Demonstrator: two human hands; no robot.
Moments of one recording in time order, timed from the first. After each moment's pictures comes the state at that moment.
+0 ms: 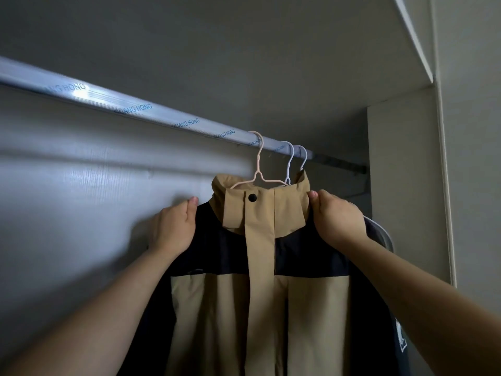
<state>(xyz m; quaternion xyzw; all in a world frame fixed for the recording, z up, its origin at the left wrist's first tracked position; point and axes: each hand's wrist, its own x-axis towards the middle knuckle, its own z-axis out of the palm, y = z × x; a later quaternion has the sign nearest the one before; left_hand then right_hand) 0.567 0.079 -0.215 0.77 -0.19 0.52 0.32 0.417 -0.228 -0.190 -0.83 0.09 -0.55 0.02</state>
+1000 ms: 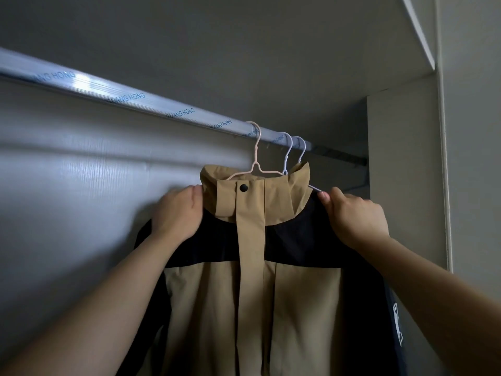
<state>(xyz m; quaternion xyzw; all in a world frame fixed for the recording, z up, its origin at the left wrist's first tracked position) 0.548 0.068 -0.198 0.79 -0.18 0.52 0.28 0.391 -0.256 -0.204 -0.82 0.14 -0.54 -0.12</state>
